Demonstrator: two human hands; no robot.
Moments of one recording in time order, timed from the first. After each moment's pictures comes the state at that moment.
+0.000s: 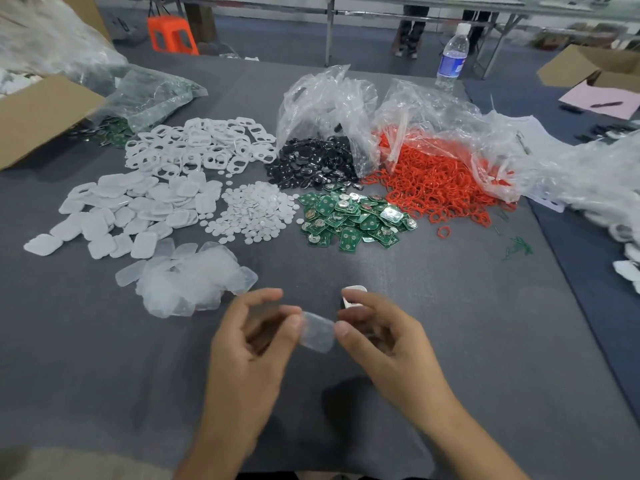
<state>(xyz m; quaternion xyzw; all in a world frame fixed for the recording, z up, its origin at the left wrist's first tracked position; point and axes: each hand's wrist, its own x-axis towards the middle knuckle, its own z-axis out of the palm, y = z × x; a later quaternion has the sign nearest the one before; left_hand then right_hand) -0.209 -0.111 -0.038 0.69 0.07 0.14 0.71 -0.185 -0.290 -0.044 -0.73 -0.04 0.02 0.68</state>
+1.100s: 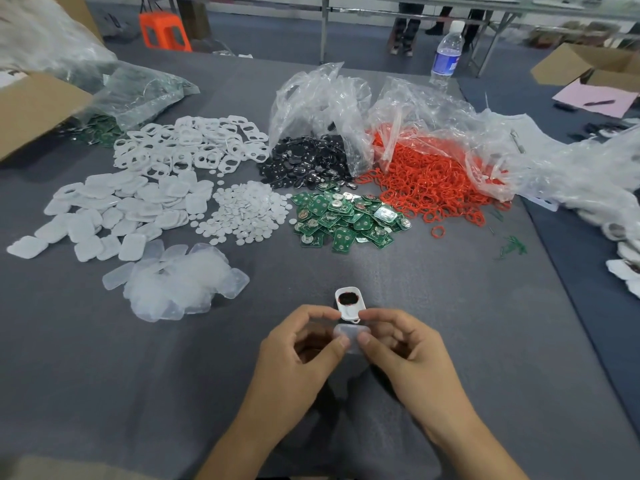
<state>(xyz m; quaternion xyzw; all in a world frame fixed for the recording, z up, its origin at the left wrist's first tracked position) -0.192 -0.142 -0.058 0.74 -0.03 0.00 0.67 -0.190 -0.314 -0.046 -0.68 0.00 0.03 0.73</state>
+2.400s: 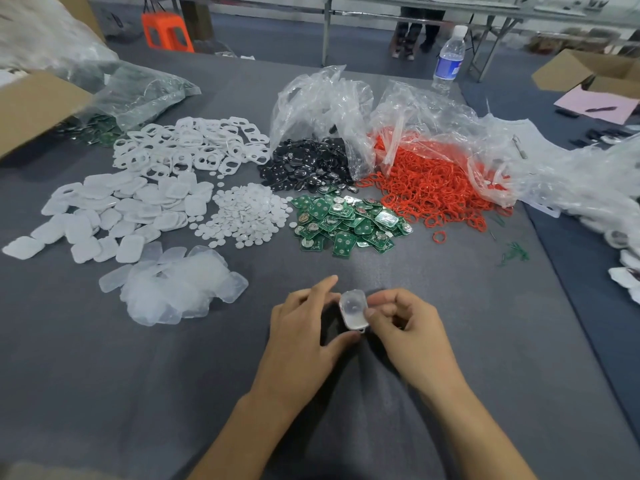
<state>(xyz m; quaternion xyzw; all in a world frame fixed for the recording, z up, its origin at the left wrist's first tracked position) -0.149 -0.146 -0.088 0.91 -0.11 0.09 0.38 -0.149 -0.318 -0.047 -0.81 0.07 -0.02 0.58</state>
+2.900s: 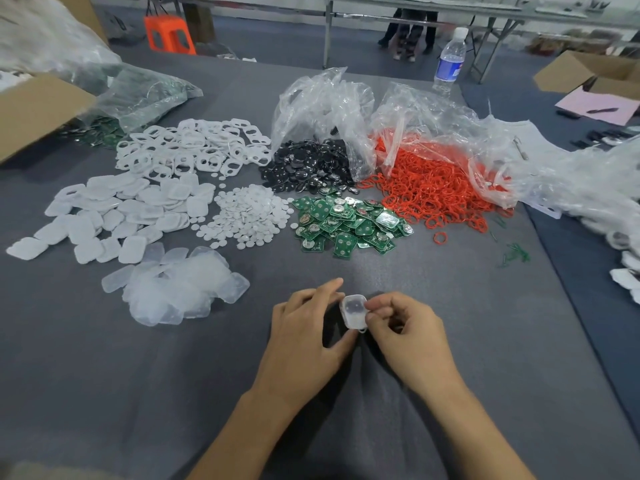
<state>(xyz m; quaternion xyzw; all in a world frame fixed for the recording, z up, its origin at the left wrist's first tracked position) -0.149 -0.148 -0.084 0.92 -0.11 0.09 0.35 -0.145 -0.320 -0.058 -0.86 0.05 -0.04 0.51</state>
